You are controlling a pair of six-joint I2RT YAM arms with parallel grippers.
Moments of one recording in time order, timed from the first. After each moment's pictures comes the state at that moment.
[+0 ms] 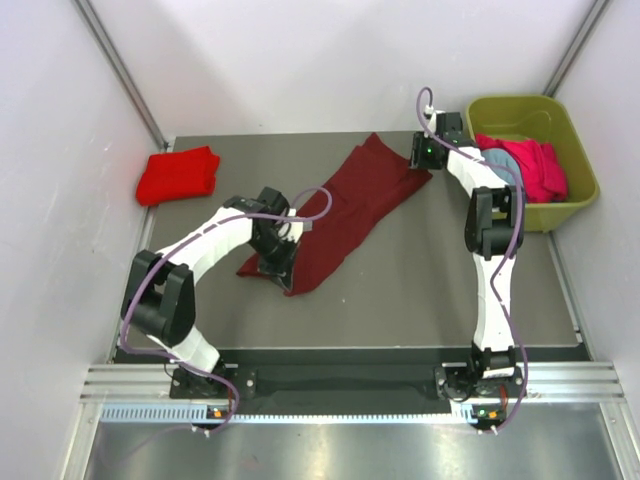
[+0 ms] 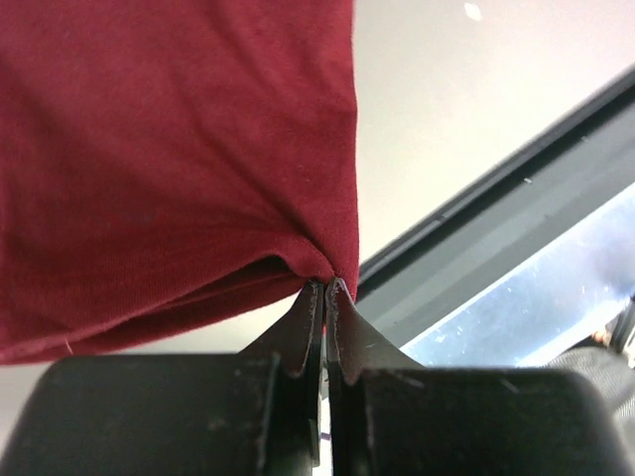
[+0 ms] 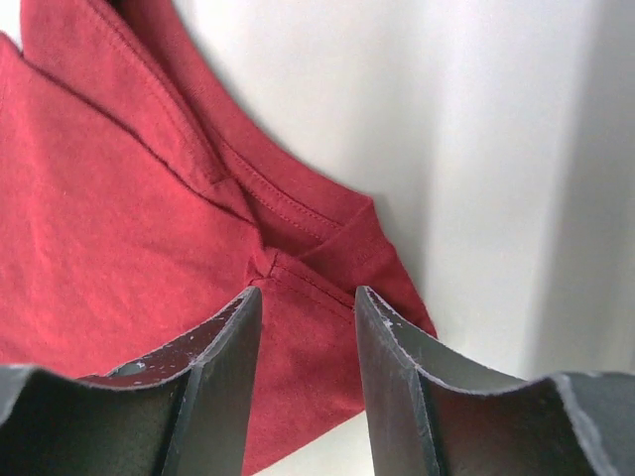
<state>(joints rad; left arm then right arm) -0.43 1.62 1.18 -1.03 0.42 0.00 0.09 2.42 2.07 -0.41 -0.18 0.11</state>
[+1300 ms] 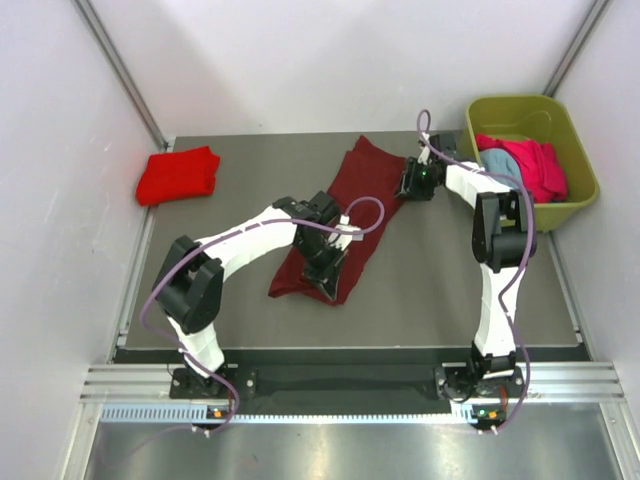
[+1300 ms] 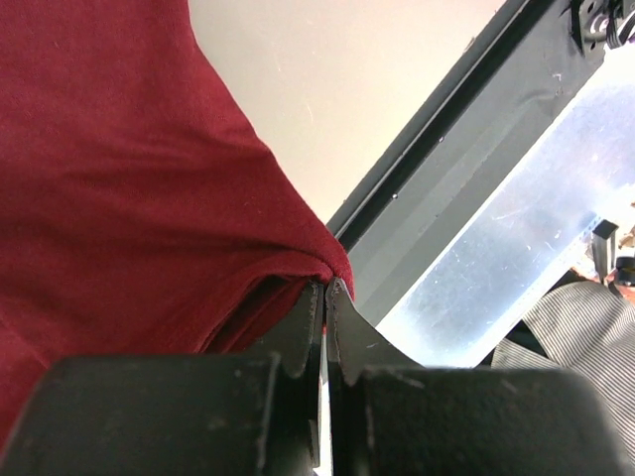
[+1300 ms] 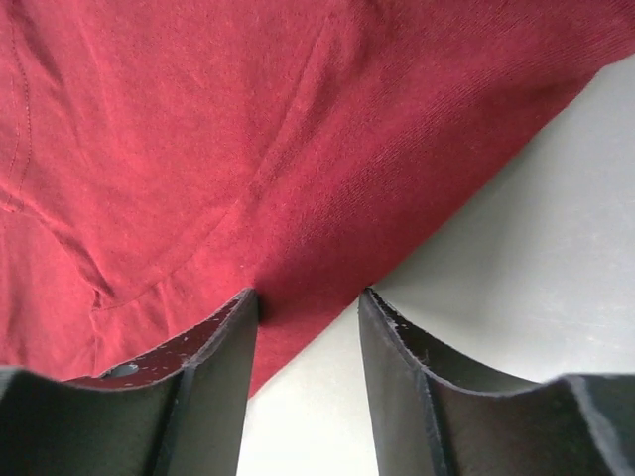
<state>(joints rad) -0.71 1.78 1.36 -0.98 0.58 -0.07 0.13 2.20 1.68 -0.43 -0.33 0.32</state>
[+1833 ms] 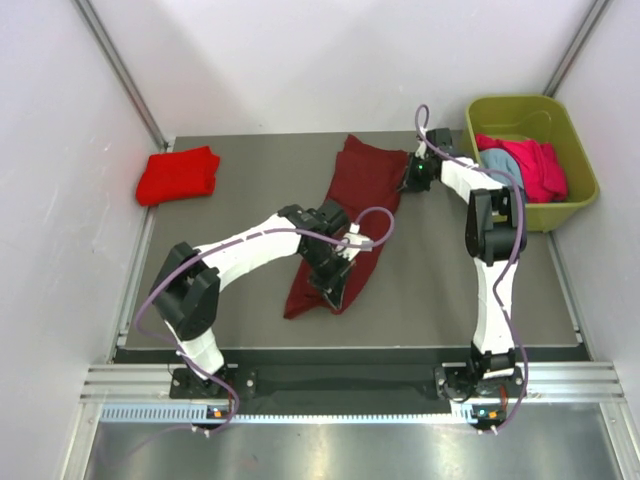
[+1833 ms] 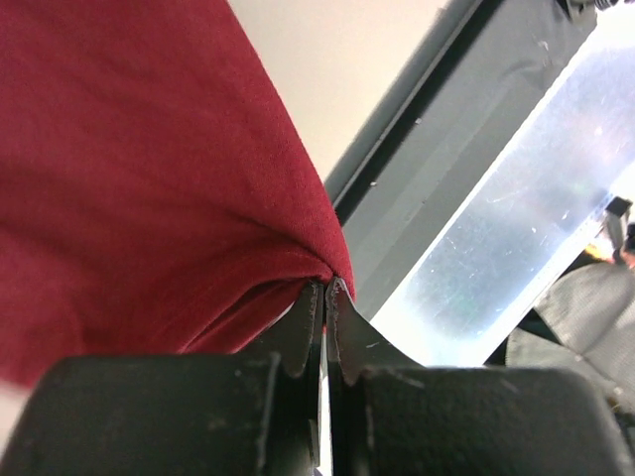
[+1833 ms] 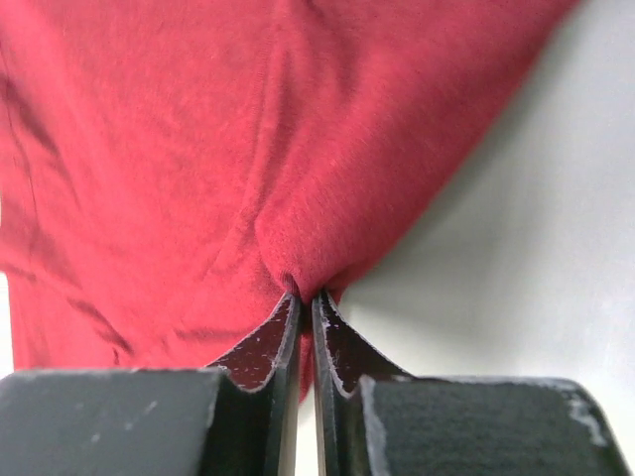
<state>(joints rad) -0.77 1.74 1.34 -0.97 0.59 -0.07 0.14 2.30 1.80 -0.44 -0.32 0.35</state>
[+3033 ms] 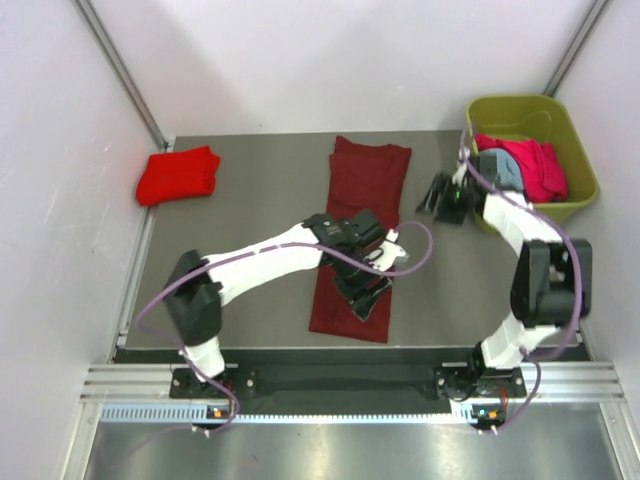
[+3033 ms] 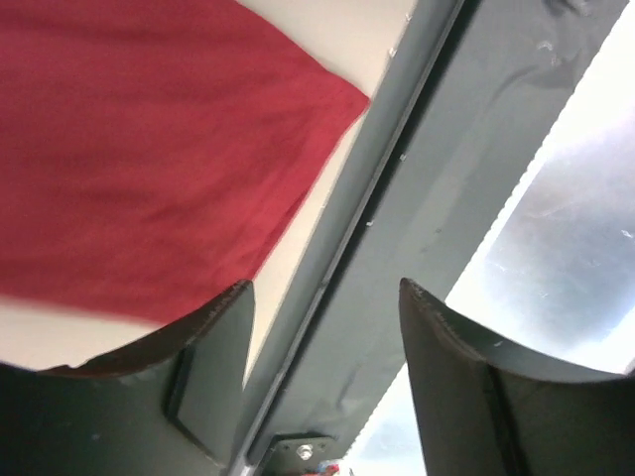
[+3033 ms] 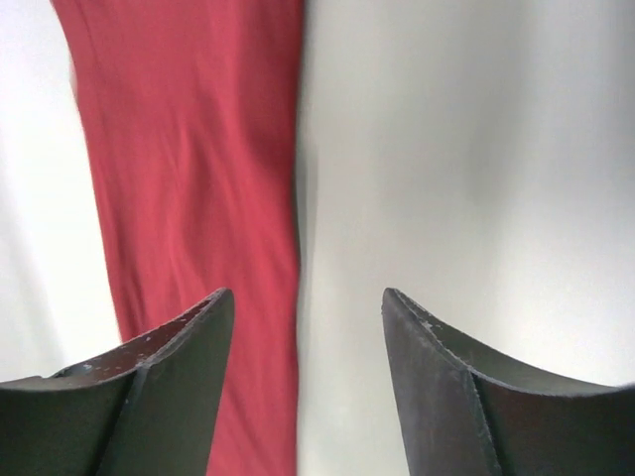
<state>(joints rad) -1.00 1.82 1.52 -0.97 0.42 -0.02 0.03 1.70 1.25 -0.43 -0.34 0.40</state>
